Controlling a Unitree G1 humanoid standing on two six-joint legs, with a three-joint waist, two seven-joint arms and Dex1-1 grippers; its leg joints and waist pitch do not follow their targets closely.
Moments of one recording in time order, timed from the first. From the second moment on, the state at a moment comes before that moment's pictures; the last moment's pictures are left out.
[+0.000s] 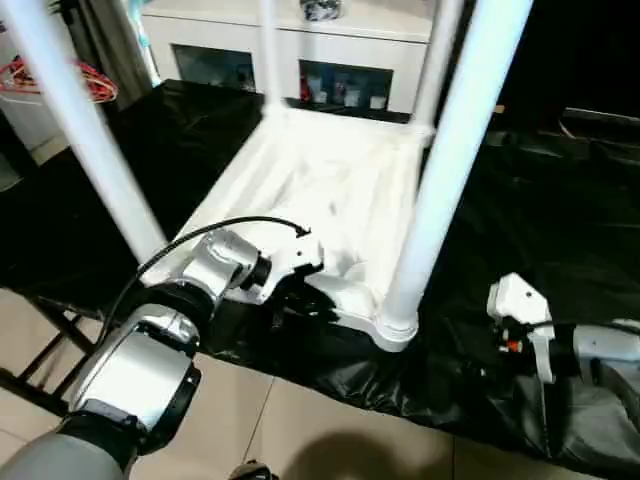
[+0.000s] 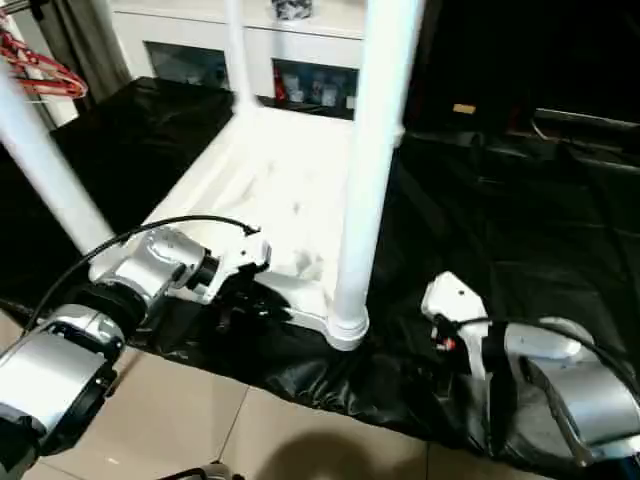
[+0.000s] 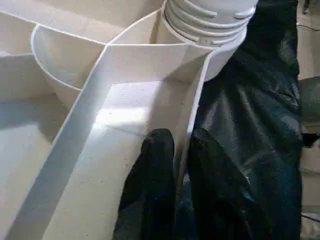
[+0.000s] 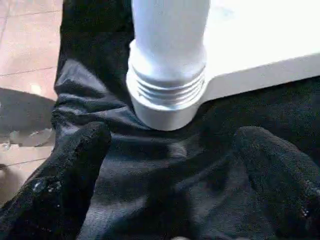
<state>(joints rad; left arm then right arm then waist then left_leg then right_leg) -0.93 0.25 -0.36 1.18 0.07 -0.06 -1.38 -0.10 -0.73 0.10 -0.07 0.27 0.40 1.04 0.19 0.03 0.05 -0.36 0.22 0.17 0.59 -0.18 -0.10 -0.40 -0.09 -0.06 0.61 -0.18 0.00</state>
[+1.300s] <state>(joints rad) -0.58 0.35 -0.31 0.57 0.04 0.09 -1.24 -0.38 -0.44 0.23 0.31 0.16 0.21 0.96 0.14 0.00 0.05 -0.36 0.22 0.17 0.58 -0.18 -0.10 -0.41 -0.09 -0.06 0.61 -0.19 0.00</state>
